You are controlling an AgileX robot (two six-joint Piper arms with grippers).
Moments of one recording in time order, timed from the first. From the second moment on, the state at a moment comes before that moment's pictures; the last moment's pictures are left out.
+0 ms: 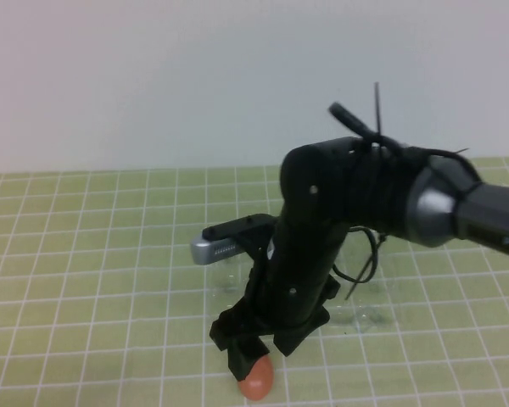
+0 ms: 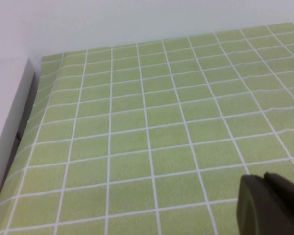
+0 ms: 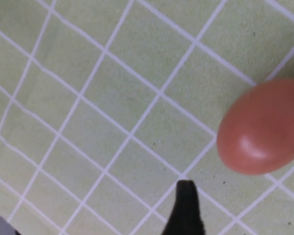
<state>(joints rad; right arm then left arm) 0.77 2.04 -1.60 0.35 1.15 0.00 0.00 0.00 0.00 -0.07 0.35 0.17</state>
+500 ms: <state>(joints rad) 0.79 2.19 -1.74 0.26 1.21 0.15 0.00 0.00 0.00 -0.07 0.35 0.17</state>
